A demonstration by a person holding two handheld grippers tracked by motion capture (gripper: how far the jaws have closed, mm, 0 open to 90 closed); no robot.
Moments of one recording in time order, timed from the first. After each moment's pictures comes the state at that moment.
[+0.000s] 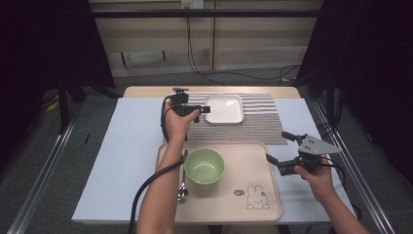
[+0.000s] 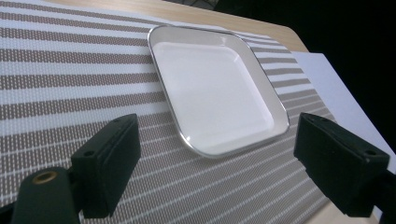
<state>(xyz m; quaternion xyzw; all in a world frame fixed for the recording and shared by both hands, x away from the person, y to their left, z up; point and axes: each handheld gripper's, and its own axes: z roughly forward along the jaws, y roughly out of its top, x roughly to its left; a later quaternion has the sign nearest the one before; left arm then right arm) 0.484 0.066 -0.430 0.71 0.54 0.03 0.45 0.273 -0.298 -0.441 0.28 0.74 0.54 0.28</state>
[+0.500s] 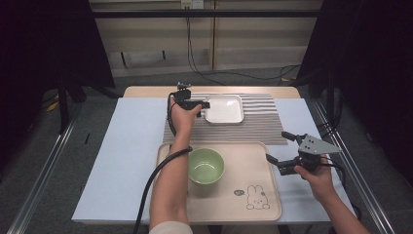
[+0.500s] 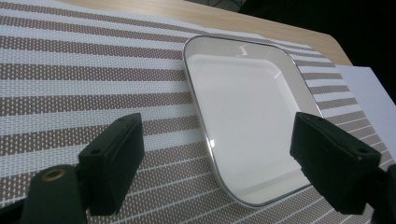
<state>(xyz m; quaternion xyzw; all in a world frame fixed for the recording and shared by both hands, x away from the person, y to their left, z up) 0.518 0.056 -0.451 0.70 0.57 0.04 0.42 0.274 -0.299 -0.441 0.28 0.74 0.54 0.28</state>
